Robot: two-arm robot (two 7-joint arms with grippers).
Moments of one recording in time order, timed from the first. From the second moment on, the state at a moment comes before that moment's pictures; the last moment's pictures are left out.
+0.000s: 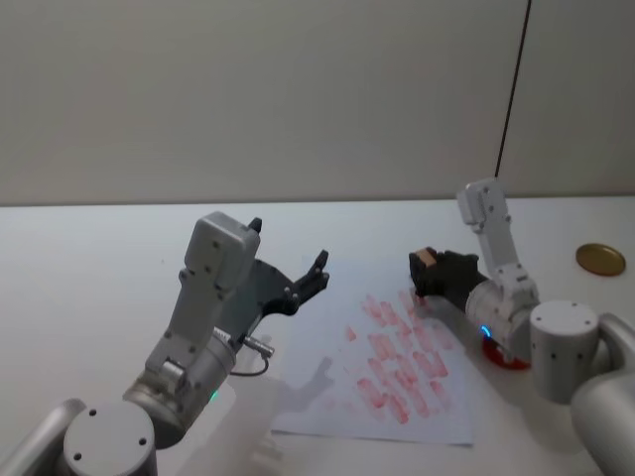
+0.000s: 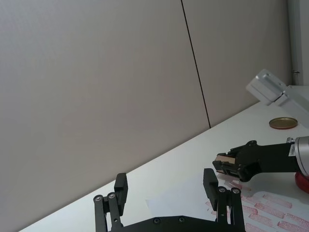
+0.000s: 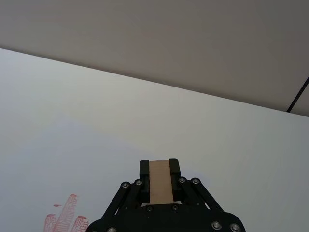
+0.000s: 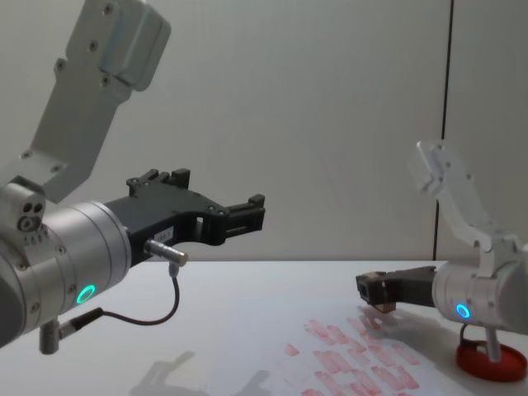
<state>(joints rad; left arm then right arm) -0.24 0.38 0.45 -1.63 -0.20 0.01 -0.01 0.67 0.02 -0.29 -0.74 0.09 0.07 0.23</state>
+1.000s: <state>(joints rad) -0.24 0.38 0.45 -1.63 -0.20 0.01 -0.01 0.84 -0.04 -0.30 -0.42 0.06 0.00 0.22</state>
